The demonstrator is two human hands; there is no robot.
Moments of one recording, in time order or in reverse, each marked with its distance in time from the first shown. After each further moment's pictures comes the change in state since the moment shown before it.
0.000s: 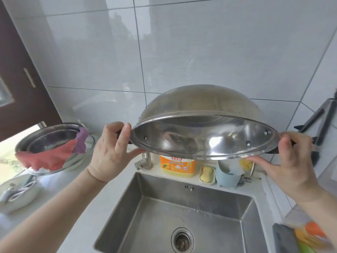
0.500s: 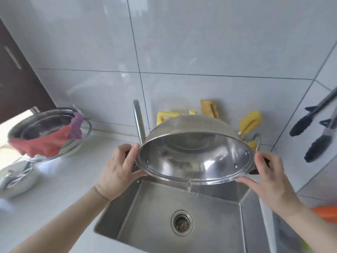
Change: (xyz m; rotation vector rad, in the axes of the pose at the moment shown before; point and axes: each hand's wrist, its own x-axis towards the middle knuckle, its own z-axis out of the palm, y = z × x) left_hand -0.095 0.036 0.026 -0.210 -0.320 -0.182; right_hand -0.100 -0.018 0.033 0.144 -0.346 0.282
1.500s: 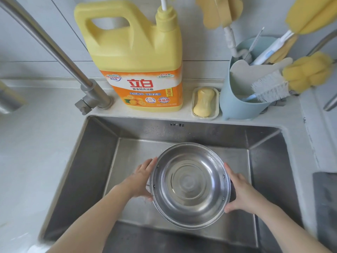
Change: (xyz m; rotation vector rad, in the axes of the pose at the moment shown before) left_hand -0.194 0.017 0.269 -0.372 -1.596 -0.529; right_hand -0.251 0.064 0.225 0.438 -1.214 0.934
